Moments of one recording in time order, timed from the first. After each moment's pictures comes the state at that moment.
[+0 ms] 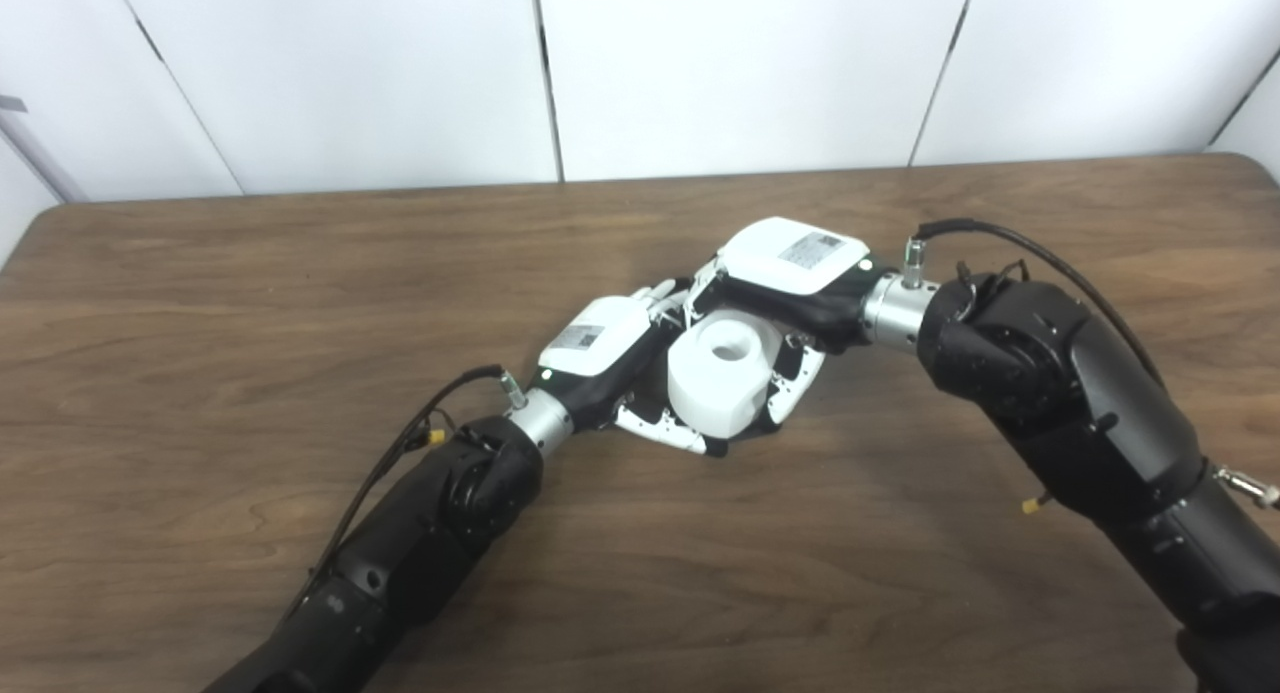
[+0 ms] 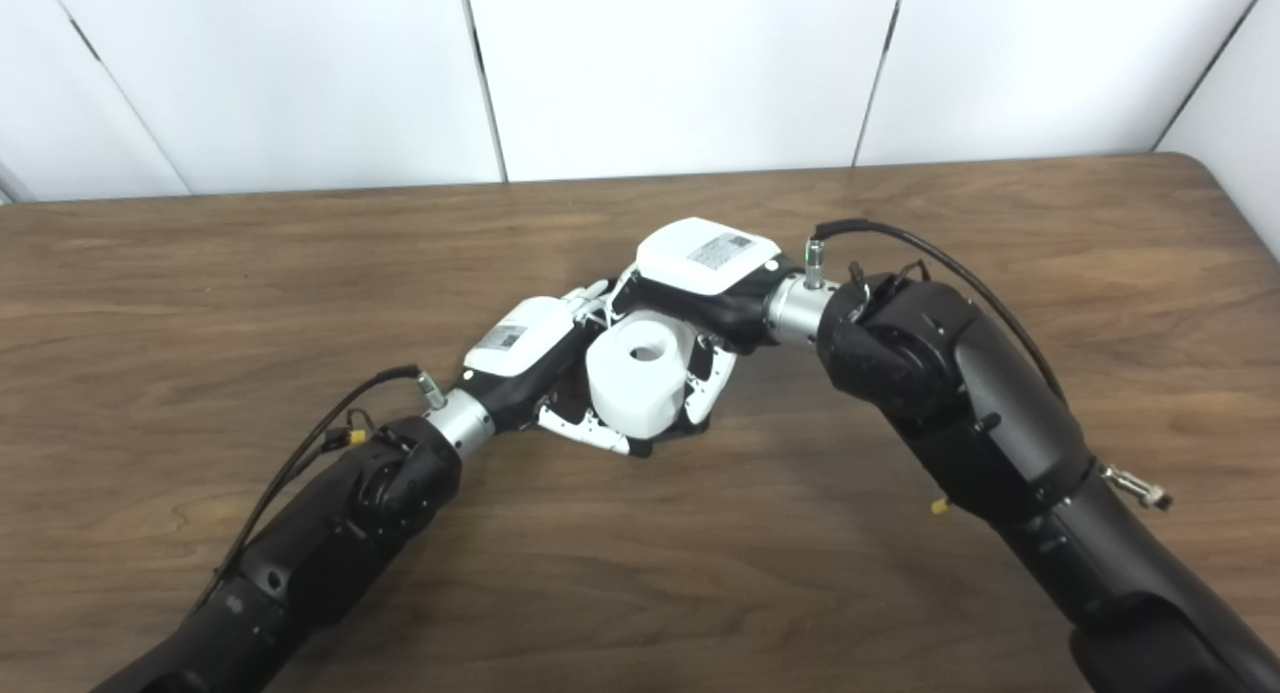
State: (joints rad) left arm -0.43 0.24 -0.60 0.33 0.63 -0.16 -0.02; right arm -0.55 -0.45 0.44 -0.18 -0.70 -0.04 0.67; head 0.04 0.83
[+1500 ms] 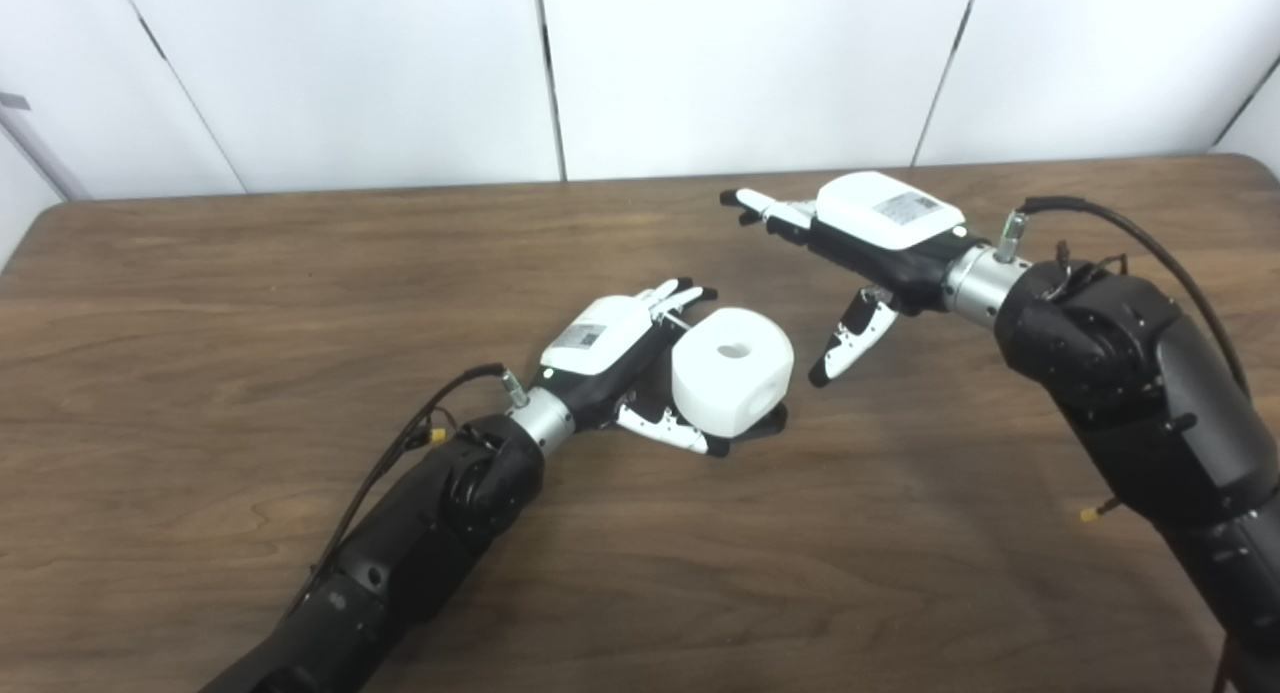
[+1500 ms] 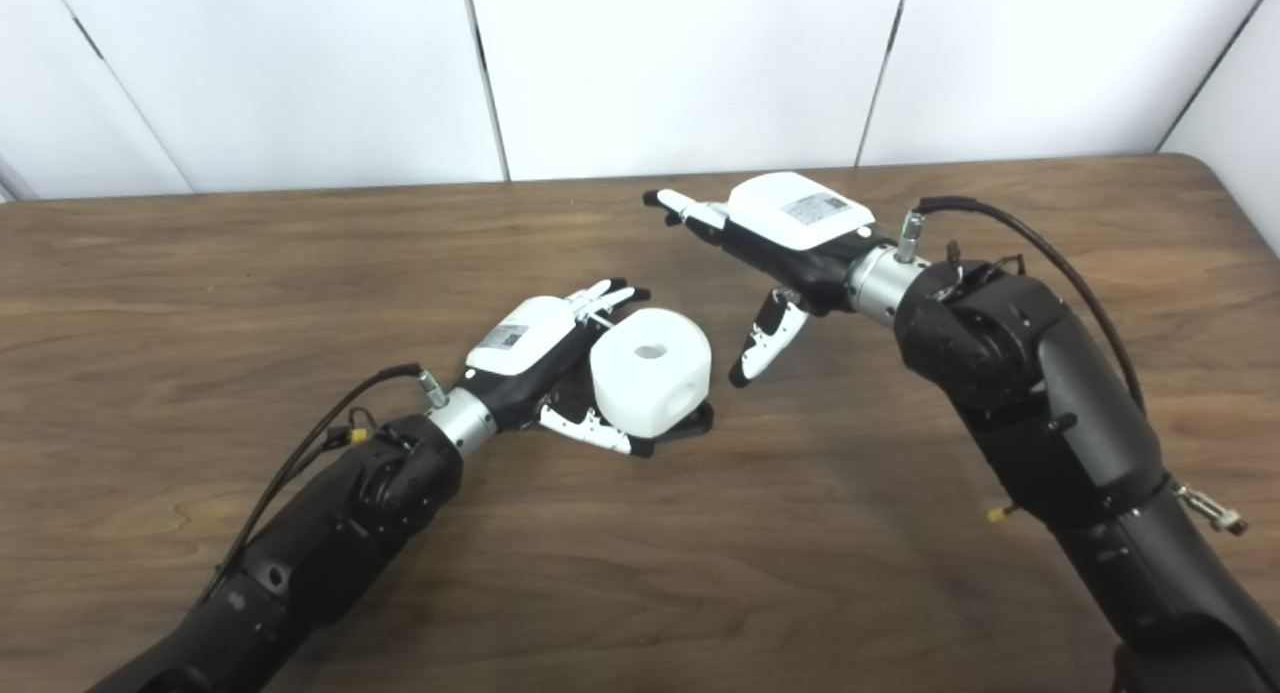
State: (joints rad) left arm -0.44 0.24 -0.60 0.34 0.63 -0.17 -0.02; right arm -0.50 -0.51 0.29 -0.20 -0.68 0.01 0.59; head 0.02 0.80
